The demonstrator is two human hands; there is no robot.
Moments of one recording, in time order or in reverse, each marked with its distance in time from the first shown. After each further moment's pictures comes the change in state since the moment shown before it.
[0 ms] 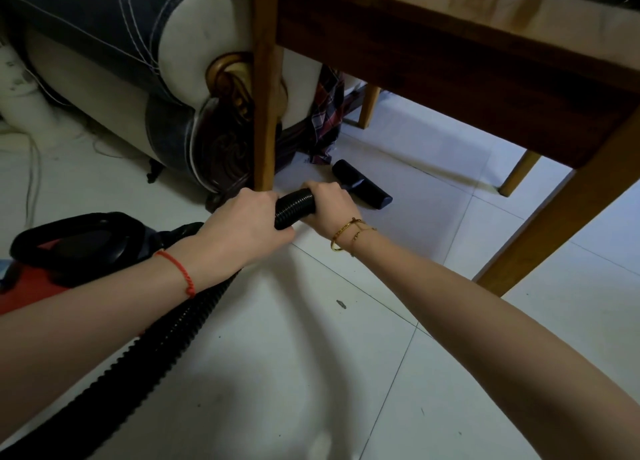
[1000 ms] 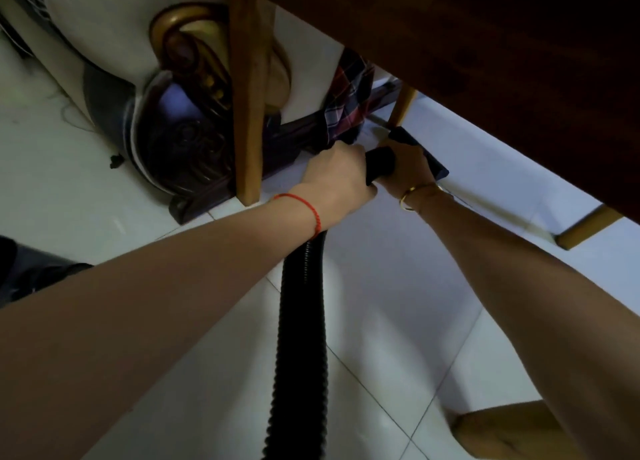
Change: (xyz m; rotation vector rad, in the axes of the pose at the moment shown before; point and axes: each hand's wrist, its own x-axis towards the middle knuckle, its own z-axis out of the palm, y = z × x) left_hand 0.243 0.085 0.075 -0.091 0.144 0.022; right_hand 0.189 0.212 0.000 -0.377 -0.013 -0.028
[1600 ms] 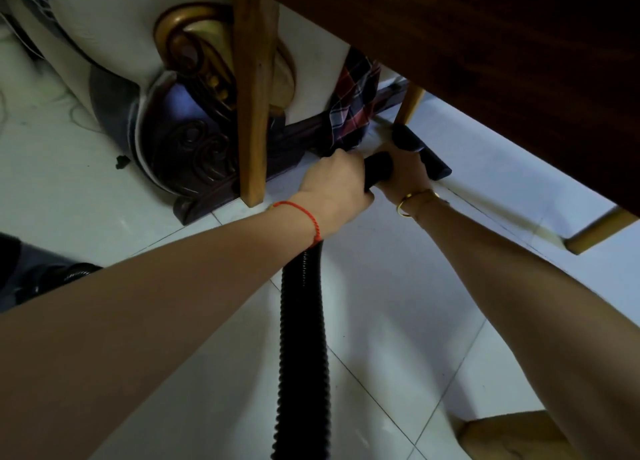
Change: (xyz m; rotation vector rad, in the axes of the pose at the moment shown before) left_hand 0.004 -0.008 0.013 0.068 0.018 -0.010; right_hand -0.006 -0.010 0.003 0.151 0.052 0.051
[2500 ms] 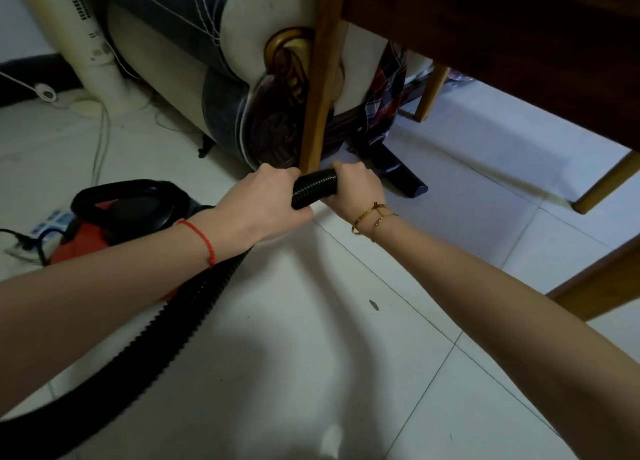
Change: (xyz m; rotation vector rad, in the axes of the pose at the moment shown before) left_hand -0.218 -0.115 -0.121 0.060 -0.026 -0.011; right_hand -0.147 -0.213 -0.033 0.158 0.003 -0.071
